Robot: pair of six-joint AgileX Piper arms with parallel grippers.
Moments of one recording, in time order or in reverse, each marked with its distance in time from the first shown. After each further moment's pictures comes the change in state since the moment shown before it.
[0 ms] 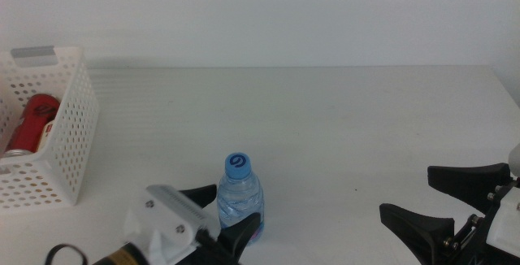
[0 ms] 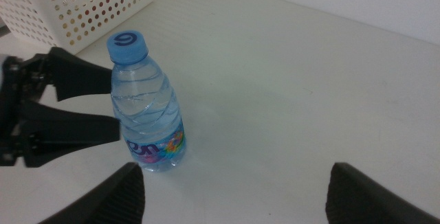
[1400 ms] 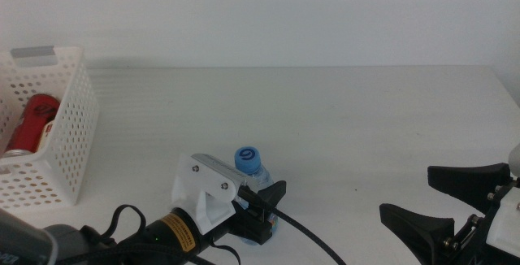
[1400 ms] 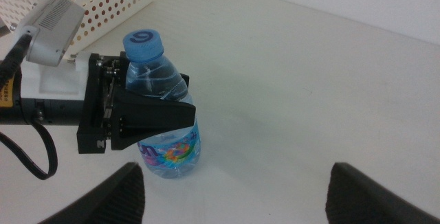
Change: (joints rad) left arm 0.000 0.204 -0.233 0.018 0.003 -0.077; right arm 0.000 0.000 0.000 0.000 0.000 0.000
